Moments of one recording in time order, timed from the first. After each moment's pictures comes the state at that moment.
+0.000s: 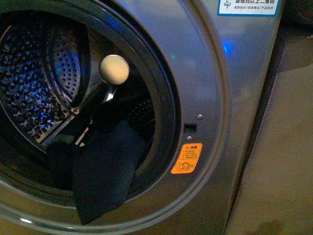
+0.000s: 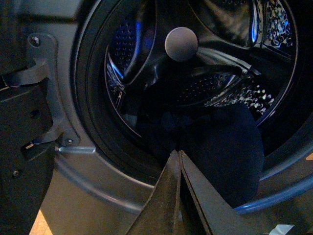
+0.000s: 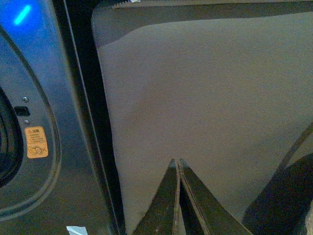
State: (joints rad) left arm 0.00 0.40 0.02 0.40 0.00 -0.01; right arm 0.00 0.00 0.01 0.00 0.00 0.00
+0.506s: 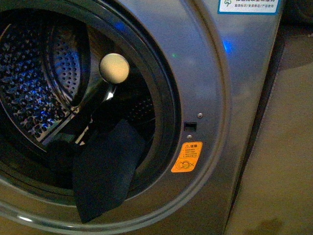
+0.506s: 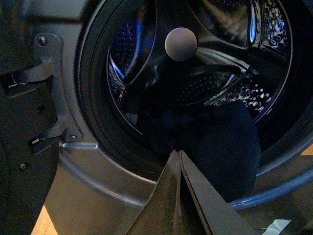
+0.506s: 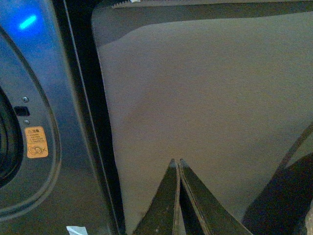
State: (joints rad) left arm 0.00 0.20 0.02 0.21 0.00 -0.01; right arm 0.00 0.00 0.01 0.00 0.00 0.00
